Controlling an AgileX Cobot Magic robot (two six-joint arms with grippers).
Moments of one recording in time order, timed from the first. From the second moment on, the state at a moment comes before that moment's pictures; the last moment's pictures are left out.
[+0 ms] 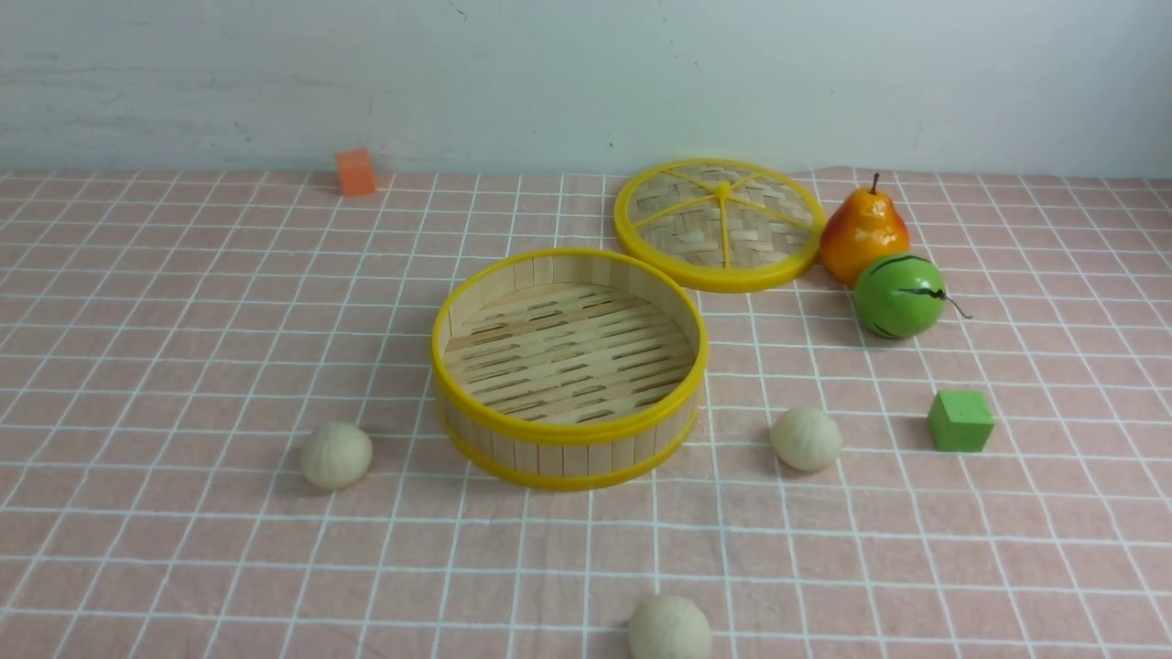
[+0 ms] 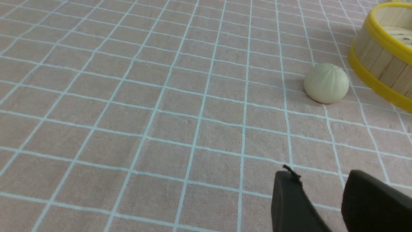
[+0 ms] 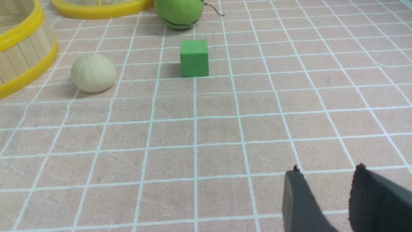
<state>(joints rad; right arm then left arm) -0.06 -0.01 0.02 -0.03 0.39 0.13 0.00 -0.01 0.03 0.08 0.34 -0.26</state>
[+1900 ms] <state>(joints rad) 0.43 1.18 -0.97 0.36 1.00 -0.40 -0.32 1.30 -1.11 0.03 1.11 -0.25</state>
